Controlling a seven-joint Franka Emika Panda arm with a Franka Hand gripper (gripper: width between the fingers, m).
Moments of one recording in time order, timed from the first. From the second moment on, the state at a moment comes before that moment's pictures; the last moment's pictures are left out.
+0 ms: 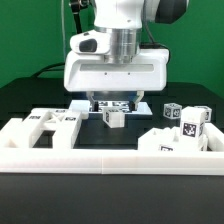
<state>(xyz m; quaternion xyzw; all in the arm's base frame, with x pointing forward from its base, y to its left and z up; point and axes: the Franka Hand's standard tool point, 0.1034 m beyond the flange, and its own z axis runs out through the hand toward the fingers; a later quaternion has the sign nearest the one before) 0.460 -0.021 0.037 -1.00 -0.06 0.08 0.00</state>
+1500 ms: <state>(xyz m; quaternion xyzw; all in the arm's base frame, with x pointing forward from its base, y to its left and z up) 0.448 -0.024 0.007 -0.89 -0.06 0.45 -0.02</state>
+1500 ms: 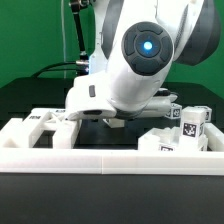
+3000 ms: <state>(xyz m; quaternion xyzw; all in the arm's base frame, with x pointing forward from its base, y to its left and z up) 0.489 -0.015 0.061 -0.90 -0.05 0.42 0.00</state>
